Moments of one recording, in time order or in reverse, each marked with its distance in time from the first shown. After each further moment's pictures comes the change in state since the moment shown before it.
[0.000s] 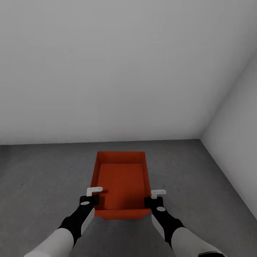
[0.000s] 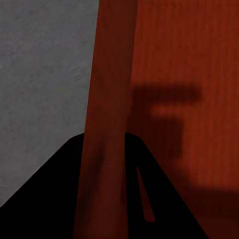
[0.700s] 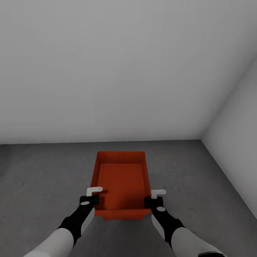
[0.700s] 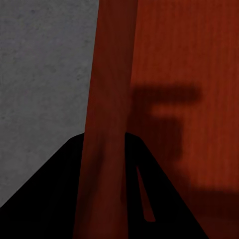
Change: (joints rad) left arm 0.000 0.000 -0.001 0.000 0.000 0.000 0.000; right arm 0.000 0.000 0.001 0.000 -0.002 0.000 0.000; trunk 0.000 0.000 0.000
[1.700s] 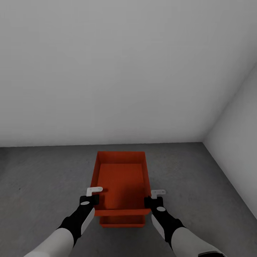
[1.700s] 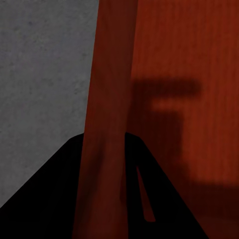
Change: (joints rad) left arm 0.000 -0.001 0.004 0.000 -0.002 0.000 -0.001; right arm 0.000 0.000 -0.002 0.000 0.002 0.000 0.001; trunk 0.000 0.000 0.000
